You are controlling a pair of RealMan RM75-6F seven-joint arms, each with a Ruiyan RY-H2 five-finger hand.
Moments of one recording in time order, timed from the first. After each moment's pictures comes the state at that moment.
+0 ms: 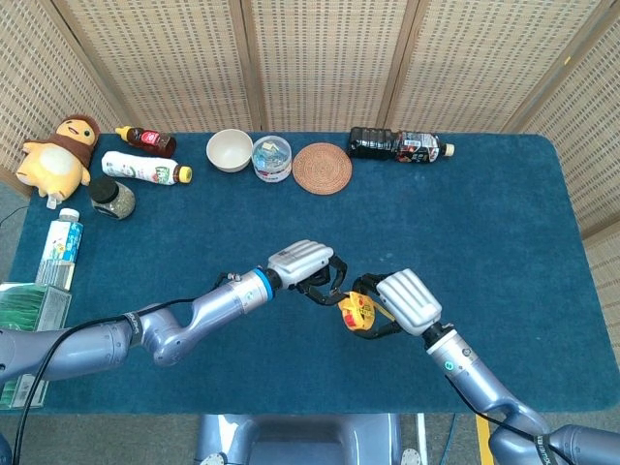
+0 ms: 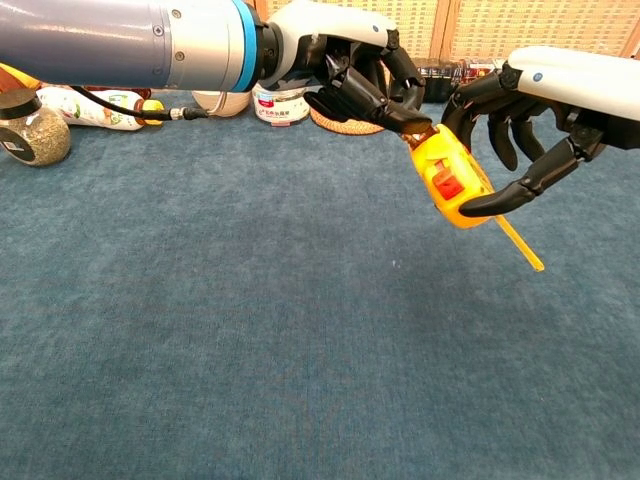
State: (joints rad) left arm -1.18 -1.47 -0.29 -1.50 1.18 0.52 -0.35; right arm 0.60 -1.32 0.10 -1.72 -1.50 1.10 -0.03
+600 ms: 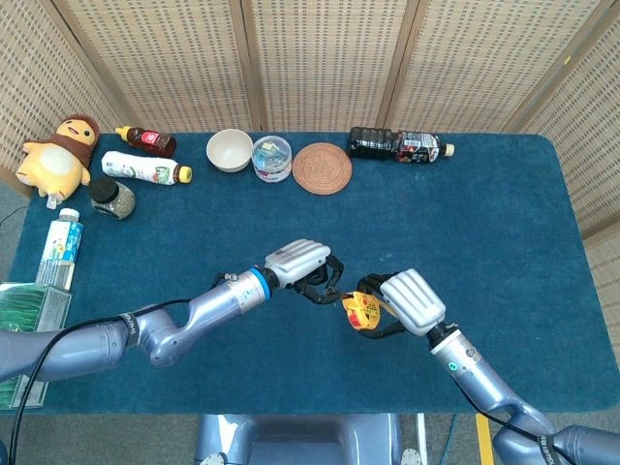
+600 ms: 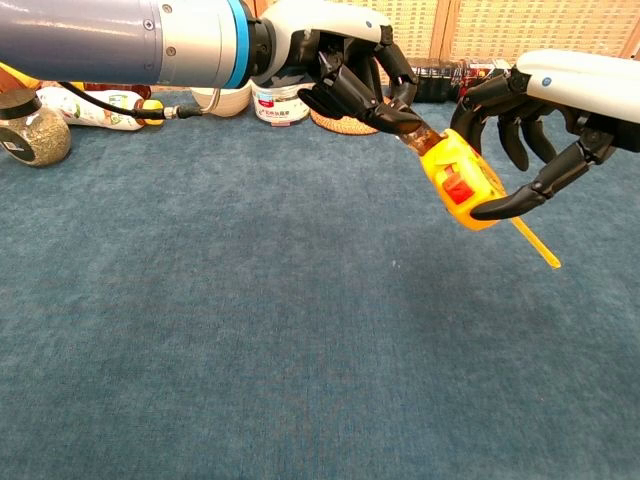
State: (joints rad) left arm -1.17 -1.45 -0.29 -1.52 1.17 0.52 -0.35; right arm 0.59 -1.31 0.09 -1.70 -1.52 1.11 -0.06
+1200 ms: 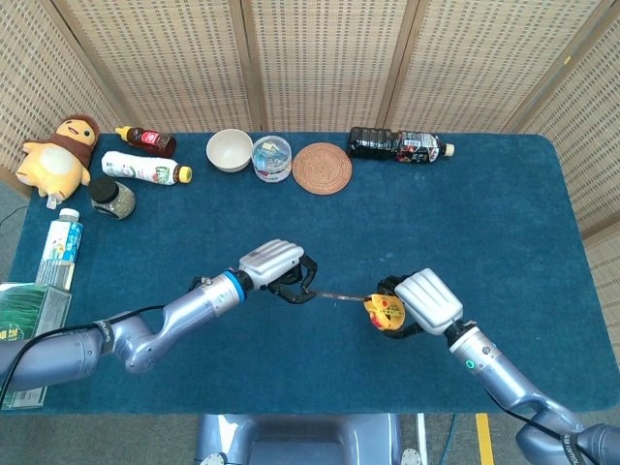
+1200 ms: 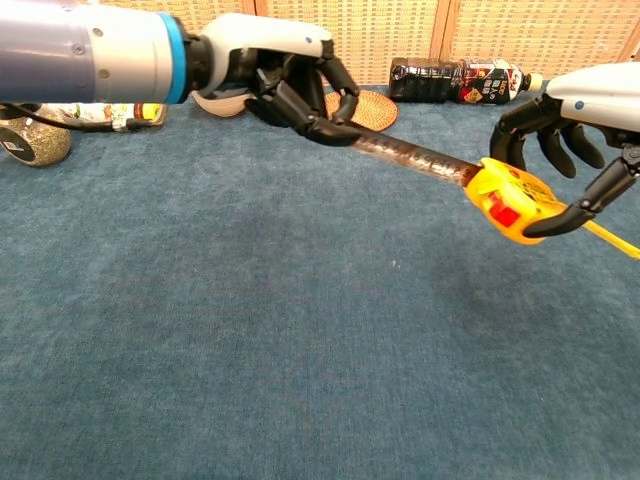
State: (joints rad) left arm -1.07 -1.39 -0.23 -1.55 1.24 0.59 -0.35; right arm 0.60 -1.21 0.05 -1.68 -1.54 1.04 -0.12
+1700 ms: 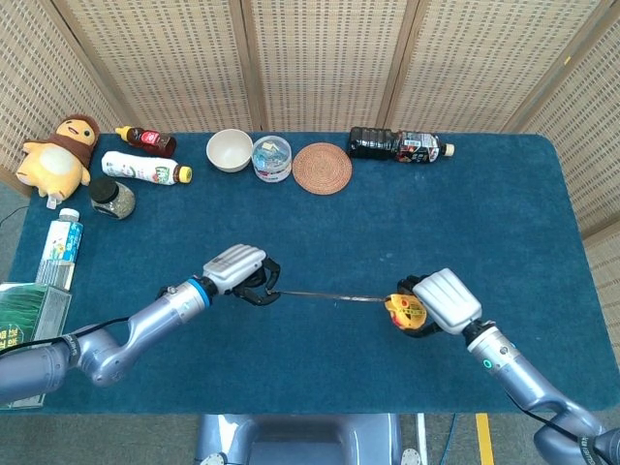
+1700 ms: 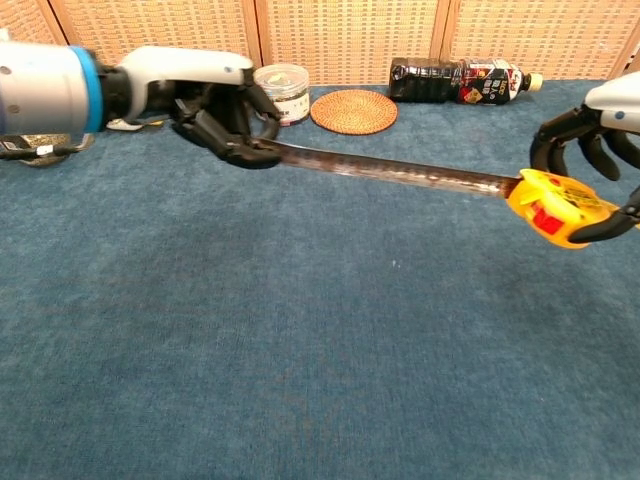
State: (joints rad) left arm -0.95 -1.32 -0.14 -1.57 1.31 0.67 -0.39; right arm 0.59 -1.15 0.02 -1.63 -1.55 1.03 -0.13
